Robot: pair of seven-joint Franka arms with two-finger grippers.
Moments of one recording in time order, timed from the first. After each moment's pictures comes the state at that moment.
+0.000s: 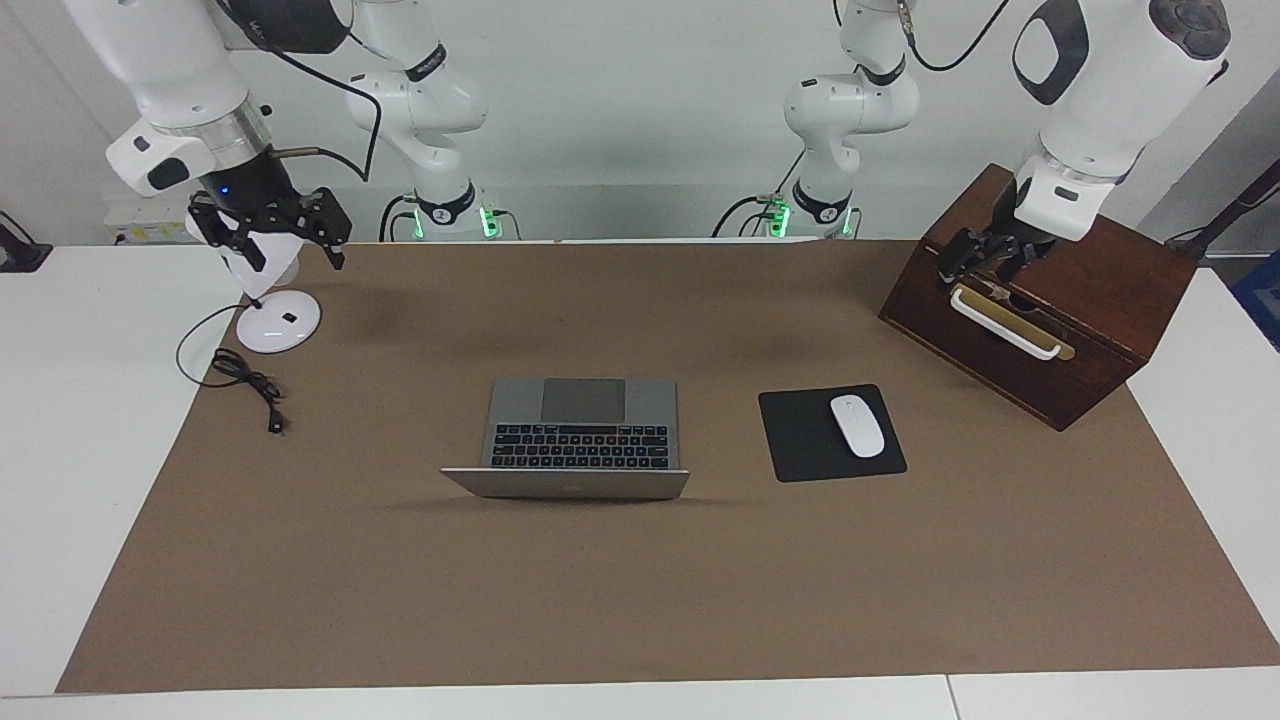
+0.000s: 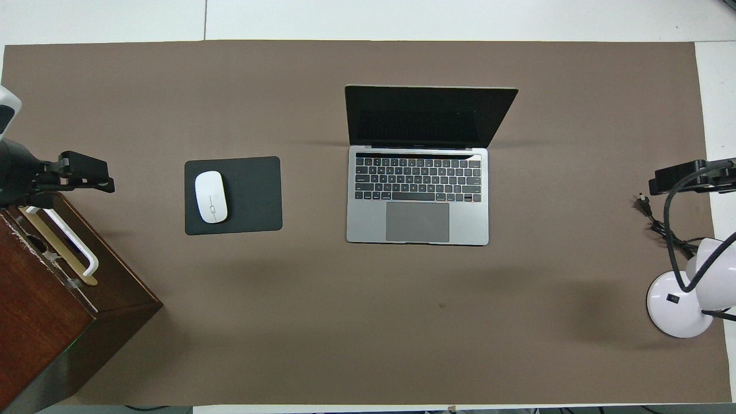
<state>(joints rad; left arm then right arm) 0.01 -0.04 -0.05 -1.70 -0.06 1.62 -0.21 -0.02 -0.08 -0.02 -1.67 0.01 1.59 -0.03</state>
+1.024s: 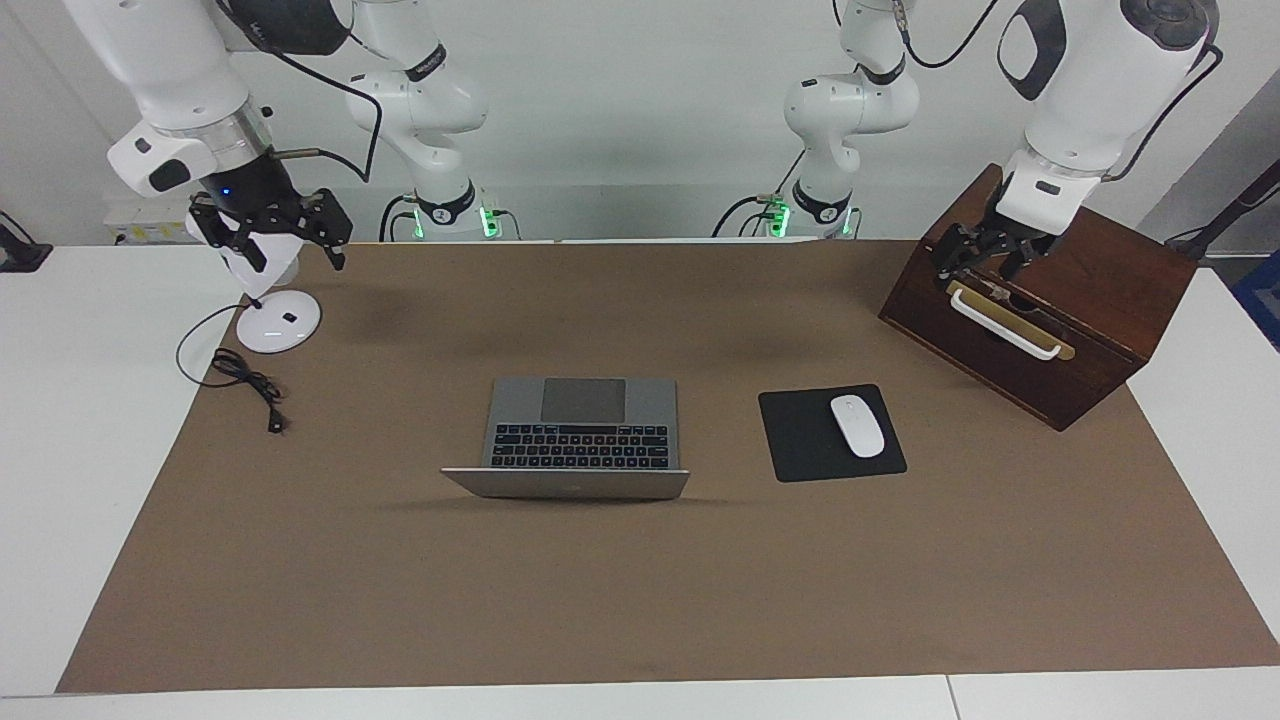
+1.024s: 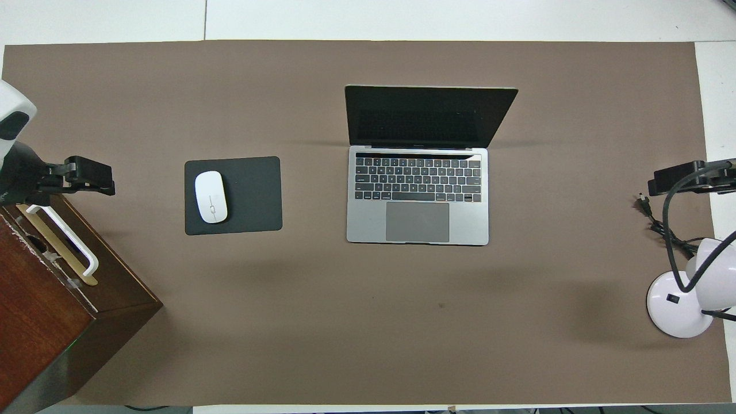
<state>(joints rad) 0.01 -0.05 -0.09 -1.70 0.01 1.62 -0.17 -0.02 -0.08 -0.02 -1.68 0.01 1.59 -0.03</state>
